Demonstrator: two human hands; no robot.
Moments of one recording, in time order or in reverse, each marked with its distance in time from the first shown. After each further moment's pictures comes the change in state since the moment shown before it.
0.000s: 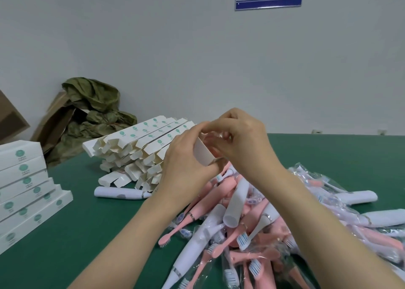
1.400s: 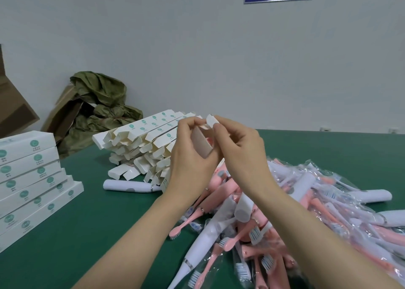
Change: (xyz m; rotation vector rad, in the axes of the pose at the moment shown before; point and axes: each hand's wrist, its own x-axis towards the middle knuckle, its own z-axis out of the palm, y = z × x) left_hand -0.004 -0.015 0.003 -0.257 0.160 0.016; right_hand -0.017 -0.016 0.033 0.425 0.110 0.284
